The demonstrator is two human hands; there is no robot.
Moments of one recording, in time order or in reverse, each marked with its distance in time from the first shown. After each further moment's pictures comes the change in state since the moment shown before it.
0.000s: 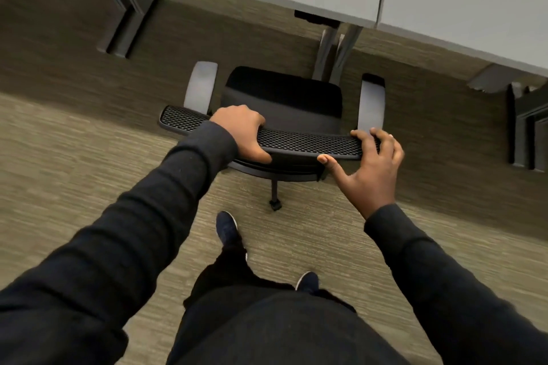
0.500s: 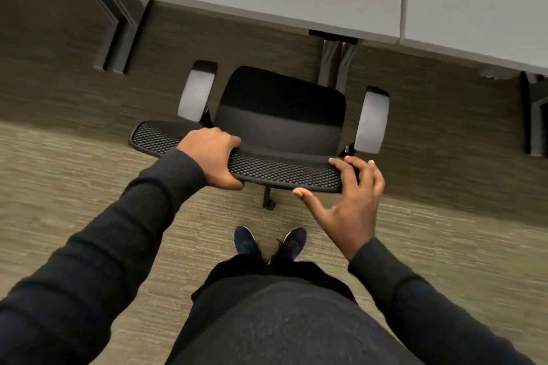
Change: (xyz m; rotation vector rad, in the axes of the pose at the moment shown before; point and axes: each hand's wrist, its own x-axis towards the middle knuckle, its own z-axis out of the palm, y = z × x) left_hand 0.022 -0.133 -0.038 0.093 -0.023 0.087; right_hand 0.021 -0.115 0.054 0.067 -0.006 0.063
